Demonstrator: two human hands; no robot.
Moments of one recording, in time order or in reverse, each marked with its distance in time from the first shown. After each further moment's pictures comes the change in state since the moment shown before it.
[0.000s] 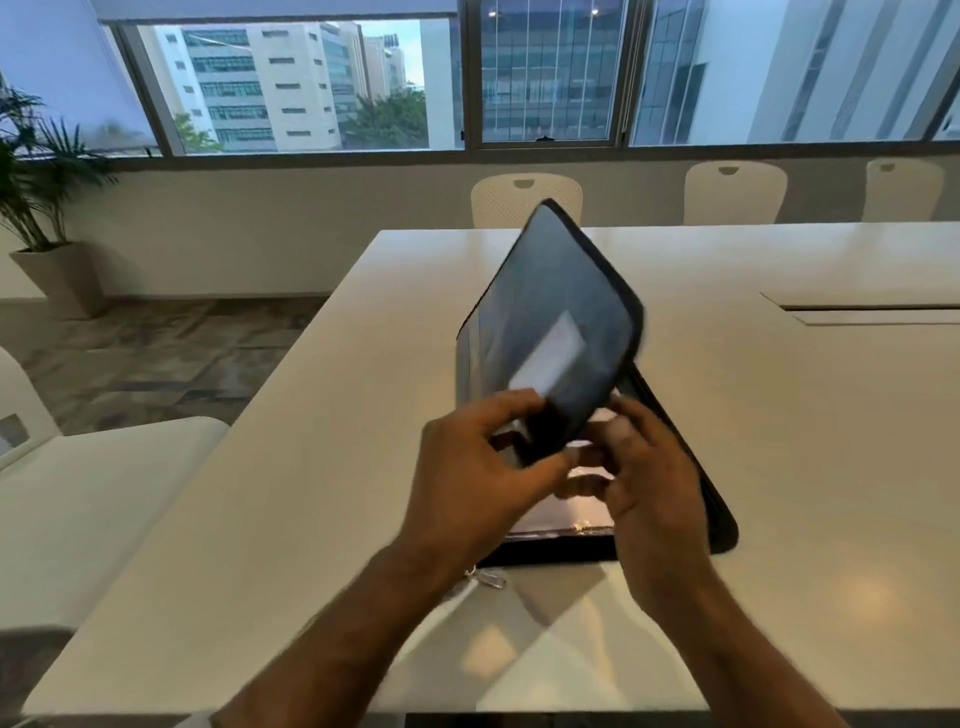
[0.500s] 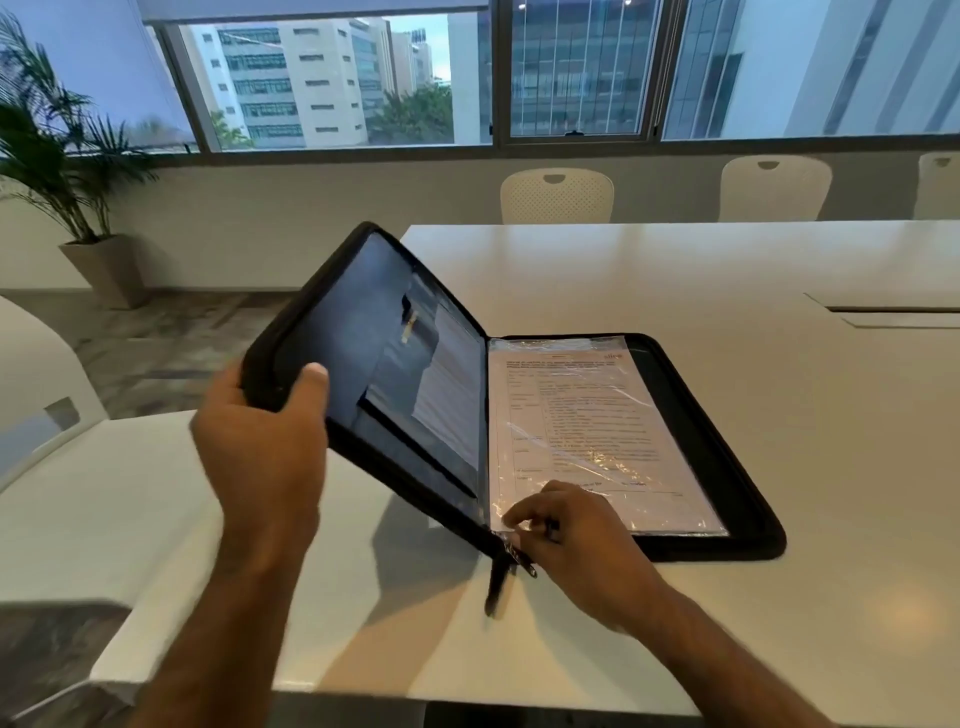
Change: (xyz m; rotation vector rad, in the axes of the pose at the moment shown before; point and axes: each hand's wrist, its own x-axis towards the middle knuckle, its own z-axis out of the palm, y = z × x) left_hand 0.000 -0.027 -0.117 -0.088 0.844 -0.310; right_hand -0.009 0.048 0.033 -1.005 -0.465 0.088
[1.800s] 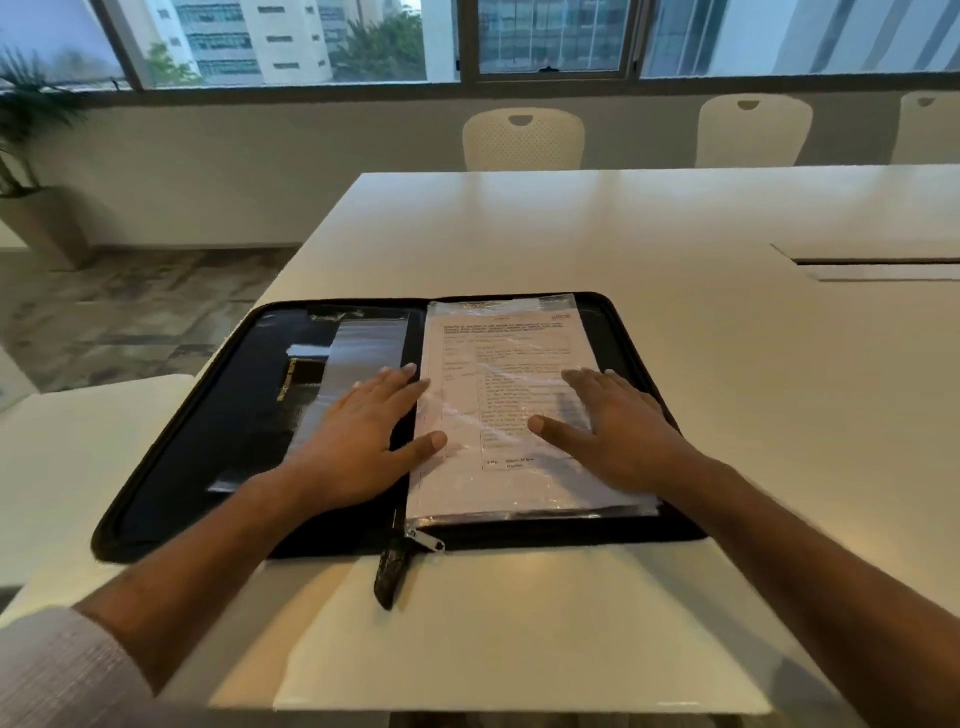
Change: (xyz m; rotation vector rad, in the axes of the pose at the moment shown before) left_hand -0.007 -0.093 0.088 1.058 -1.211 0.364; right_hand 0.052 0.086 -0.089 -0.356 -0.071 0.139
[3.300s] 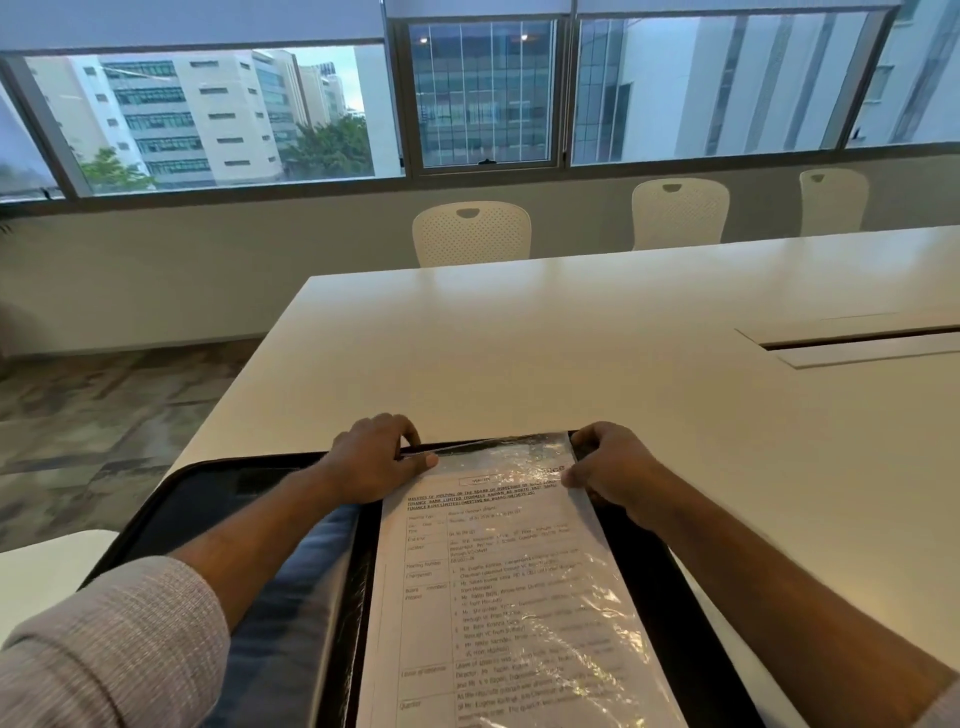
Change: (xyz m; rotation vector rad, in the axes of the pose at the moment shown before) left_hand 0.218 -0.034 -0.031 0.032 0.055 0.032; right_hand 0.141 0.035 -0.032 0.717 0.144 0.519
